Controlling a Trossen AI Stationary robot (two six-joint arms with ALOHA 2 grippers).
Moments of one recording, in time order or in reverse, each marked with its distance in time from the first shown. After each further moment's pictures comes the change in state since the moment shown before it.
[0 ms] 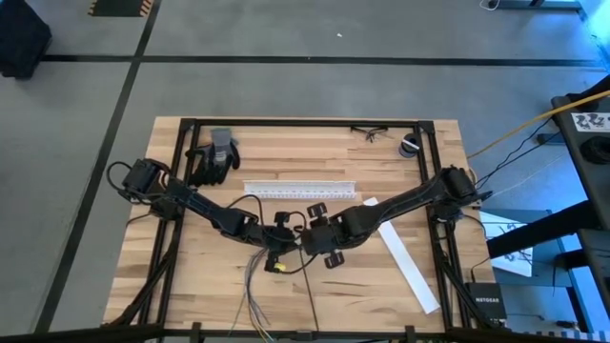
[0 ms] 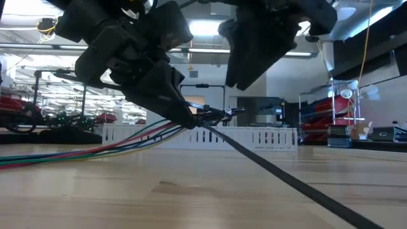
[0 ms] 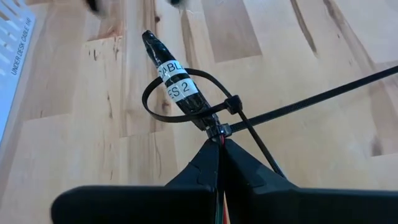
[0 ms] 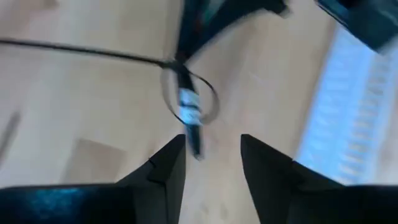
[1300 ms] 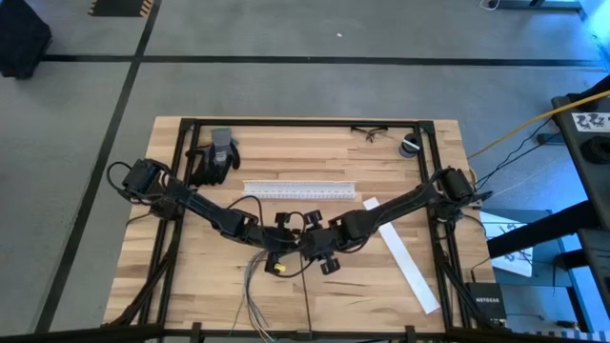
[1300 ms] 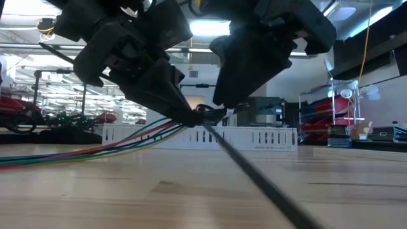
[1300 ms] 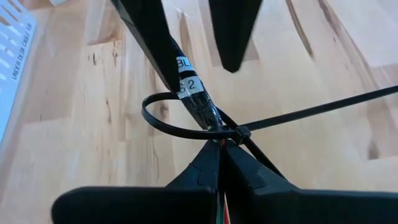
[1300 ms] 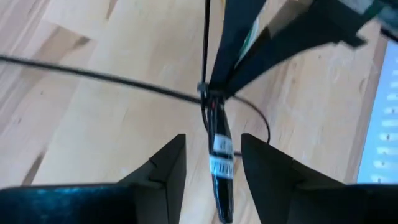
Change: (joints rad) left arm 0.000 0.000 0.000 0.008 -0.005 0.000; right arm -0.004 0.022 -0.101 0.230 -0.087 0.001
